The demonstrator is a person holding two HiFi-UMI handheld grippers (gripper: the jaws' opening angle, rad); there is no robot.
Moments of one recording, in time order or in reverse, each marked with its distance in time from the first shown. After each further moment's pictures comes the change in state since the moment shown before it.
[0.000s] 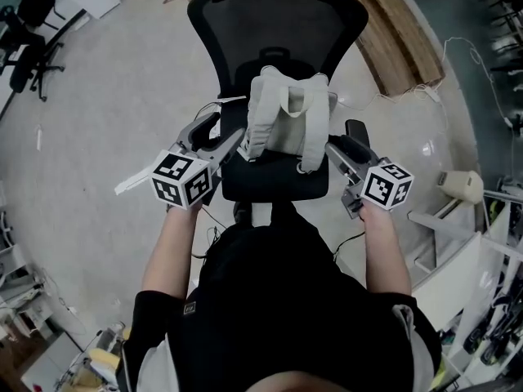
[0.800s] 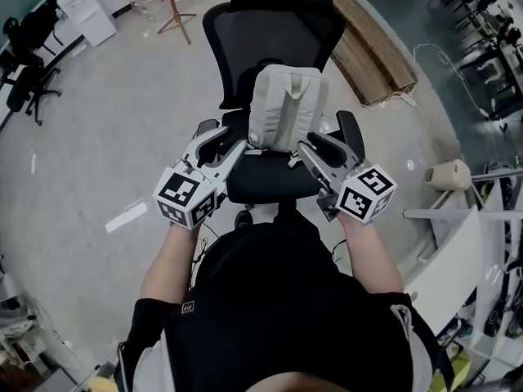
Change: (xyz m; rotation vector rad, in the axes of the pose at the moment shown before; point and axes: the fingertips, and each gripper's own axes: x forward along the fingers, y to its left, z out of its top) left arm -0.118 -0.056 0.013 0.211 -0.195 -0.134; right arm -0.012 0.200 -0.005 -0.316 -0.230 0.101
